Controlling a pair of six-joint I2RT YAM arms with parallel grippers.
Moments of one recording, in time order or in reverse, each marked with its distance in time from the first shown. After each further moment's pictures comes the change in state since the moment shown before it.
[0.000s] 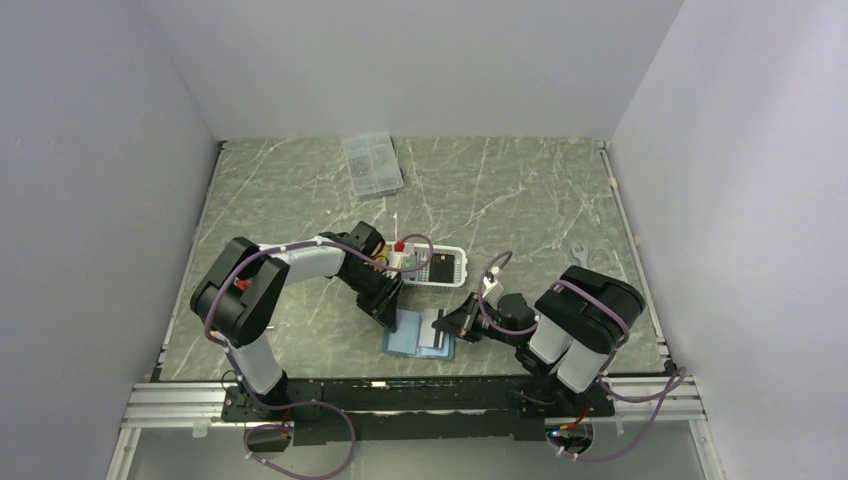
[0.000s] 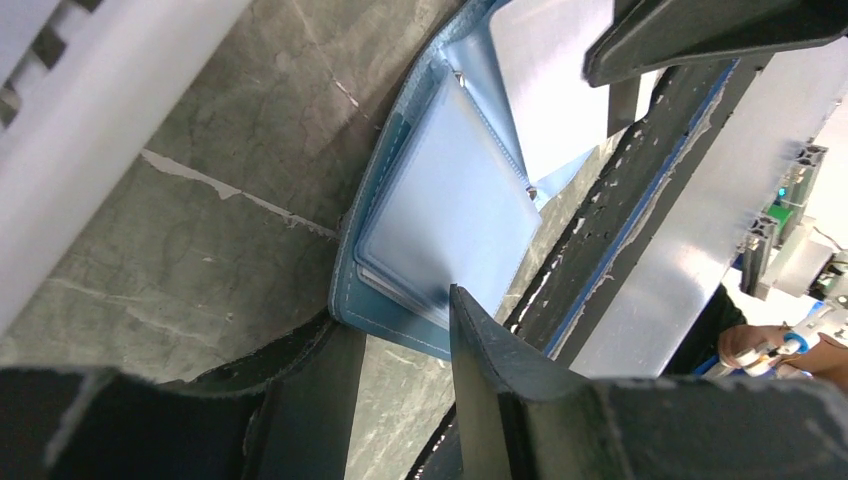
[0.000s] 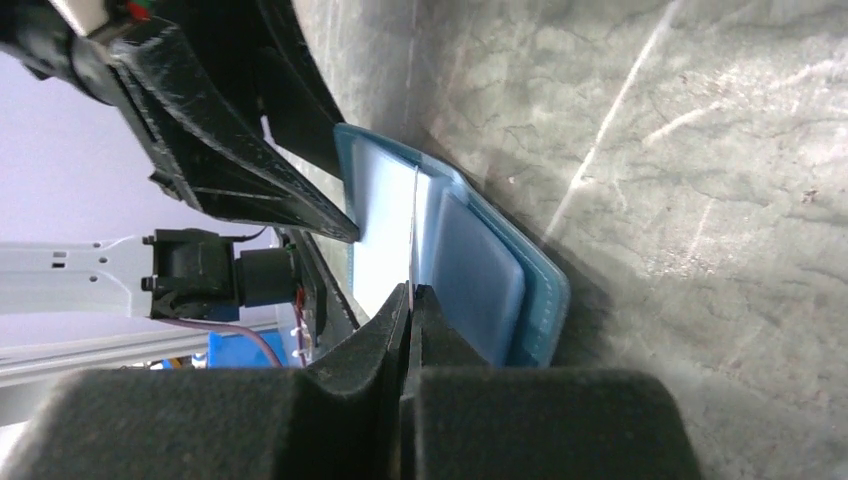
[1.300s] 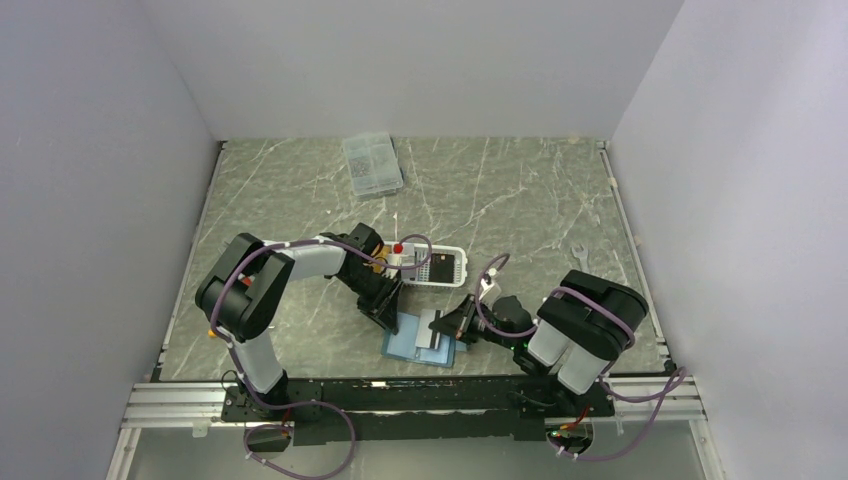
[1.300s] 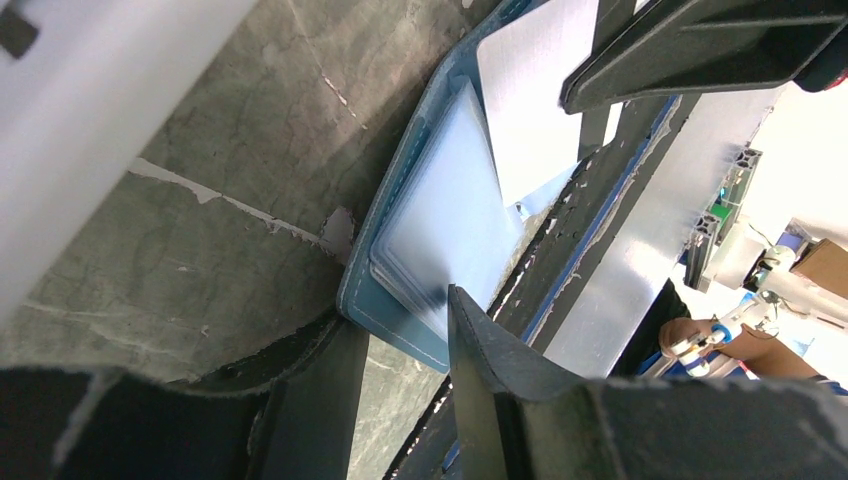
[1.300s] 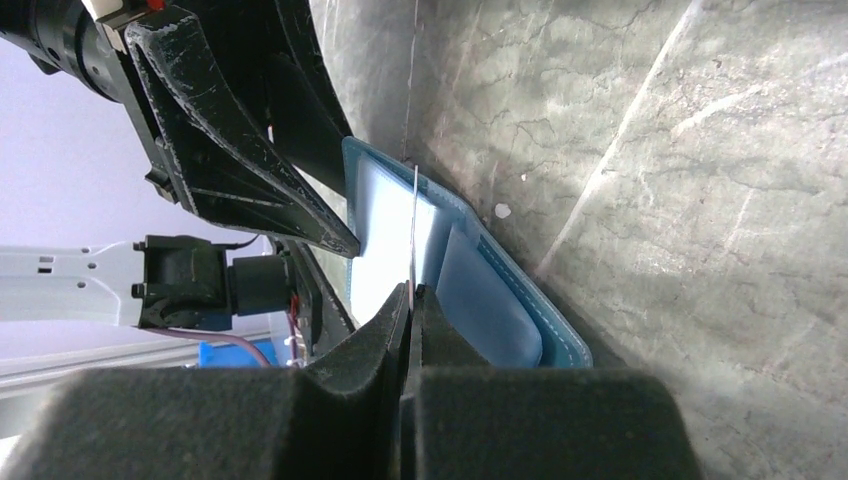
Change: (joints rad) left arm 0.016 0.039 -0.002 0.004 0.068 -0.042; right arm 0.069 -0.055 0.003 -0.052 0.094 0.011
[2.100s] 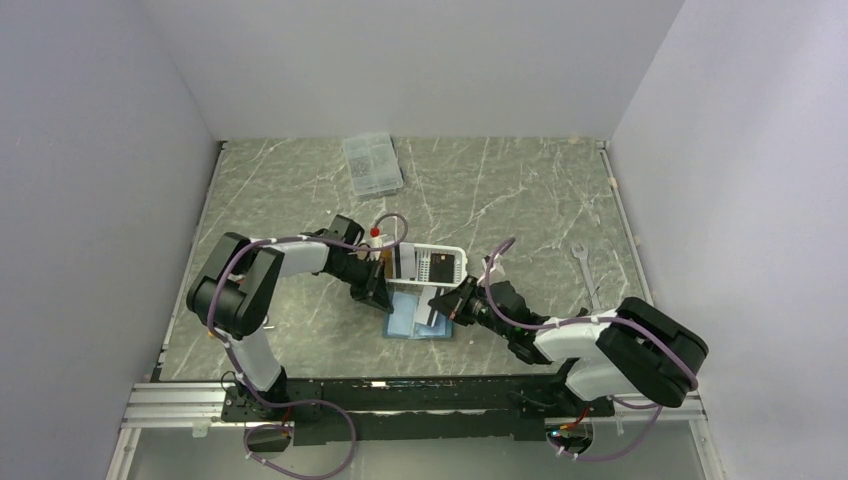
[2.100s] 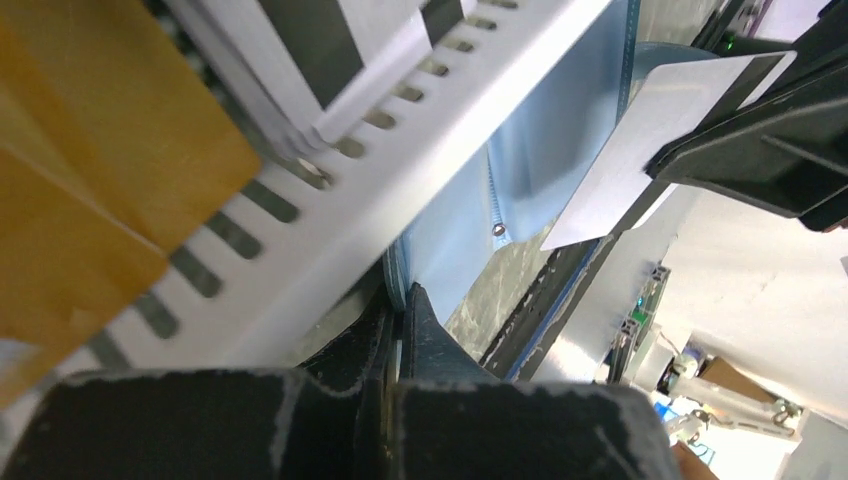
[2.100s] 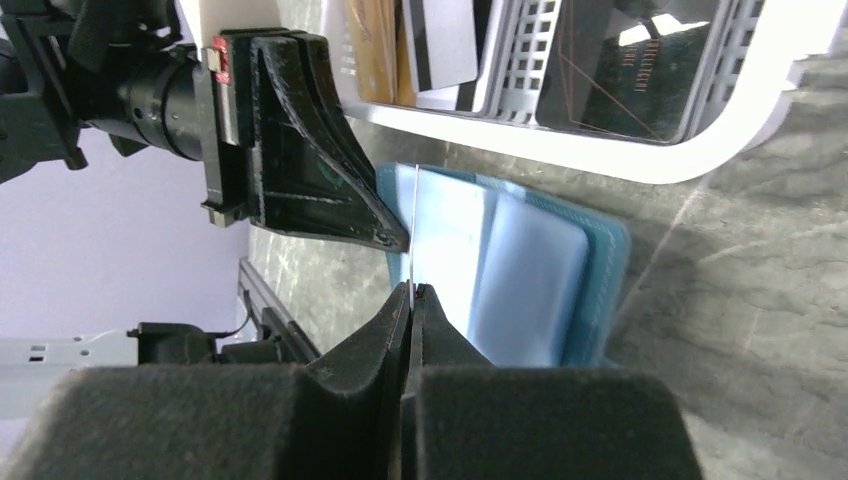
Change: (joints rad) left arm 0.126 -0.018 -0.058 0.198 0.040 -0.217; right arm 0.024 -0.336 0.142 -0.484 0.204 -0.068
